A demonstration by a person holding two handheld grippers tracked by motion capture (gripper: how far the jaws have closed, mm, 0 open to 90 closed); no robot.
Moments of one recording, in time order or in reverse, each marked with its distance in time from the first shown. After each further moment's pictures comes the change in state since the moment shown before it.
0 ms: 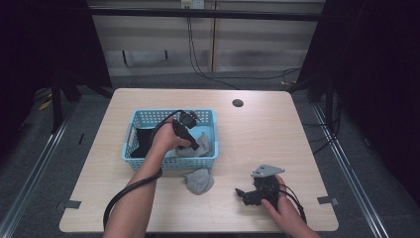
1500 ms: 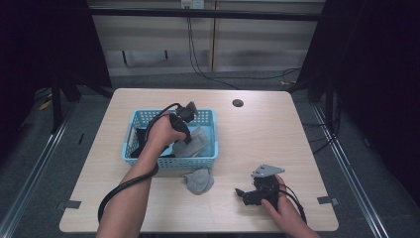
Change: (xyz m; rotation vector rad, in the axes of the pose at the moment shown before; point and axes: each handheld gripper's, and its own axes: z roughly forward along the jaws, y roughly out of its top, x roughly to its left) left arm -0.002 0.009 -0.039 0.098 0.003 -0.091; right arm 0.000 0.000 0.000 -0.001 -0.002 -0.004
